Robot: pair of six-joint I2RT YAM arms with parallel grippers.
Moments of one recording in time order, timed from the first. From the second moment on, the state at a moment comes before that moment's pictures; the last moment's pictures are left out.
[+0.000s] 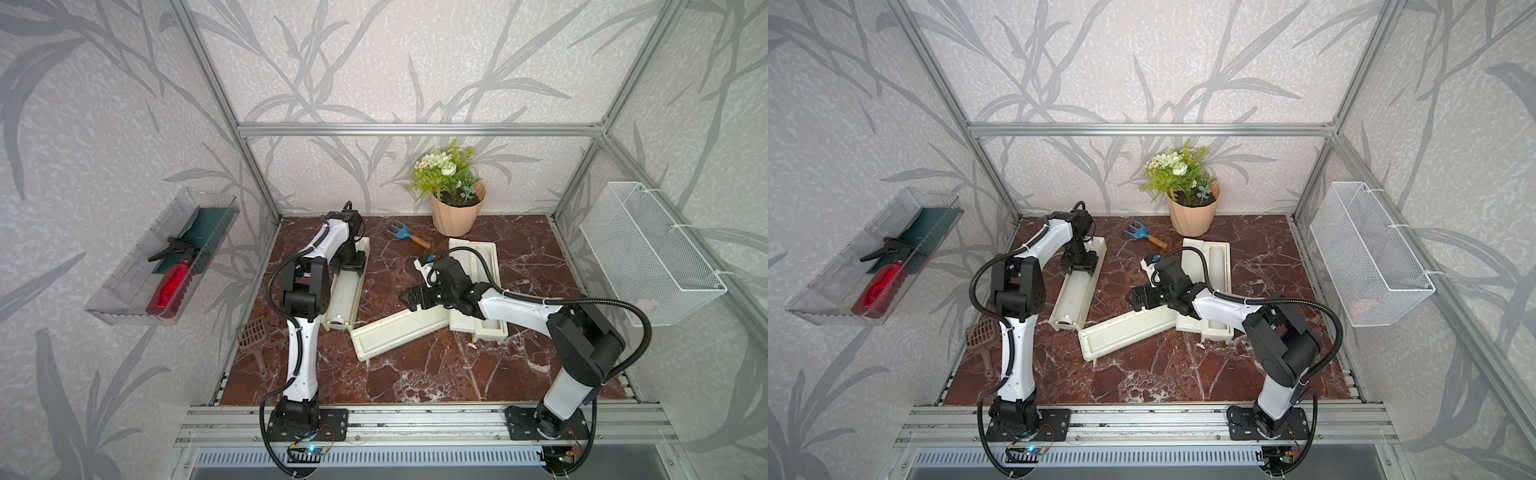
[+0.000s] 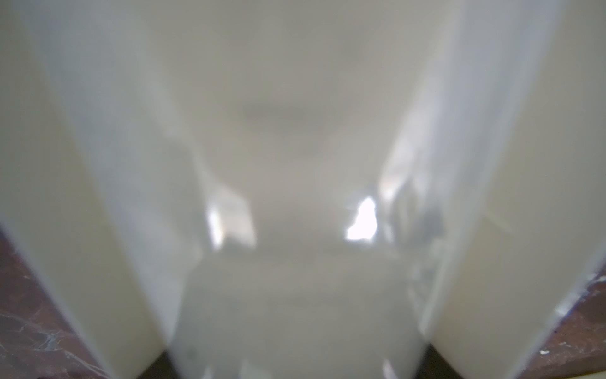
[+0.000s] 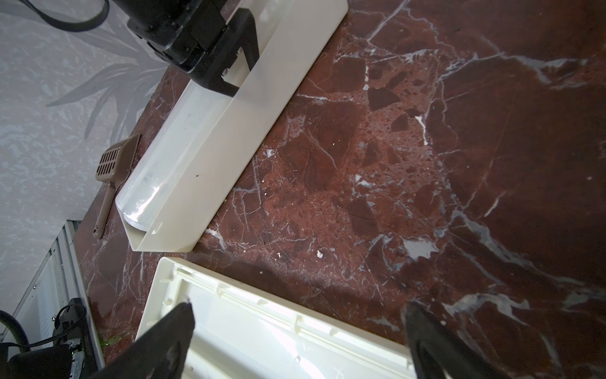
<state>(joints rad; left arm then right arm) -0.16 2.30 2.00 -1.28 -0.04 -0.06 0.70 1.73 1.02 0.02 -0.29 0.42</state>
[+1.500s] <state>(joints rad) -0.60 2.01 1.41 -0.79 0.22 0.28 0.40 1.05 0.81 -0.29 -0.14 0.21</state>
